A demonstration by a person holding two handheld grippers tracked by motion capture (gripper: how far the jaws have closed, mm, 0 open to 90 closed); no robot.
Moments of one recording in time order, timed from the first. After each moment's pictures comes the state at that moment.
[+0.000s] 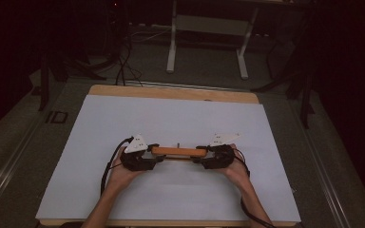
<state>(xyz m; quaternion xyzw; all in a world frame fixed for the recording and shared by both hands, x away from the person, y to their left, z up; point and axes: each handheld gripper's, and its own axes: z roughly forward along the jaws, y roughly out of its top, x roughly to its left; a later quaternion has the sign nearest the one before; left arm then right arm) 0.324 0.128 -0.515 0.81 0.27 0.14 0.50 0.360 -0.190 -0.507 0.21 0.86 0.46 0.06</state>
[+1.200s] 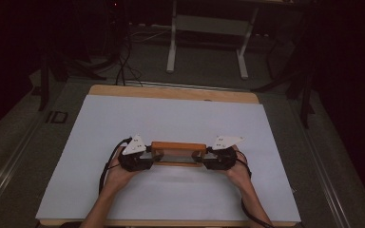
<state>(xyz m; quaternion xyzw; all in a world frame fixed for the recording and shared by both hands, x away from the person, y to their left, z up) 0.319 0.132 -0.512 0.81 0.26 0.16 0.49 0.351 -0.194 -0.502 0.18 0.85 0.48 0.09</state>
